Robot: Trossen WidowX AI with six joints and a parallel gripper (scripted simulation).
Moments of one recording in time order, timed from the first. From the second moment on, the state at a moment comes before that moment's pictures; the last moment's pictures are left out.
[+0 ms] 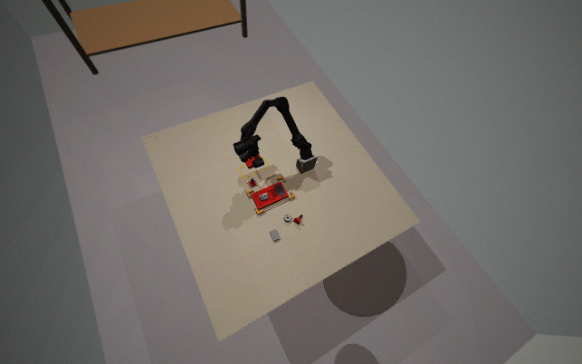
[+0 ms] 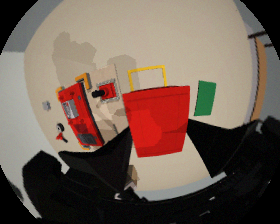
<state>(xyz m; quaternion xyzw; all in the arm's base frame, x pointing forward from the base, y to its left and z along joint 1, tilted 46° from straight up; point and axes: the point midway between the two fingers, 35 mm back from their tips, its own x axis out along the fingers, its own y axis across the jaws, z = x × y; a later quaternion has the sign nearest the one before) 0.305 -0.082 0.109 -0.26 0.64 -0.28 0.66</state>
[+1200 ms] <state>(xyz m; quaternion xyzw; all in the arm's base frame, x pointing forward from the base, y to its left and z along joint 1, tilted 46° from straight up) 0.305 -0.103 0.090 -0.26 0.64 -0.28 0.66</state>
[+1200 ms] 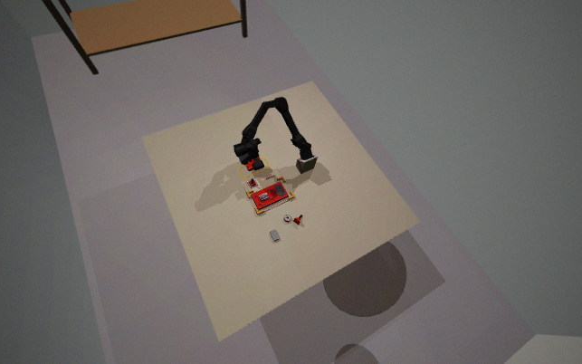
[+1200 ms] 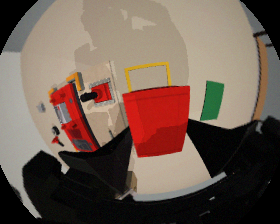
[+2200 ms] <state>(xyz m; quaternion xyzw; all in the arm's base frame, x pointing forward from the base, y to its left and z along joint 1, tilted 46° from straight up) 0.304 -0.120 0.074 -0.26 0.64 -0.28 0.66</state>
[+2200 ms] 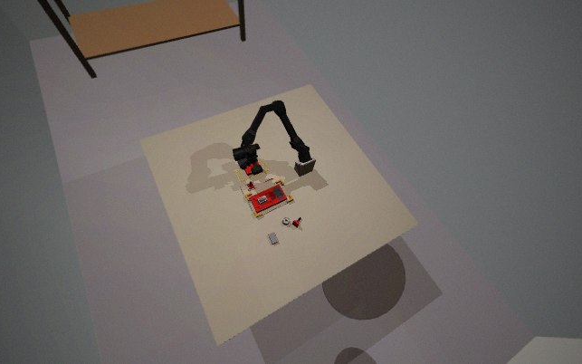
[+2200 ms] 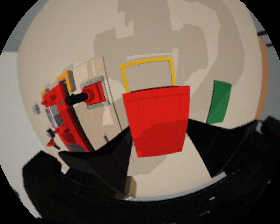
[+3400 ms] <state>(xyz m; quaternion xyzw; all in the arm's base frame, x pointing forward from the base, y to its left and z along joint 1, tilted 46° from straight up) 0.303 -0.132 0.063 -0.26 0.64 -0.28 0.66</state>
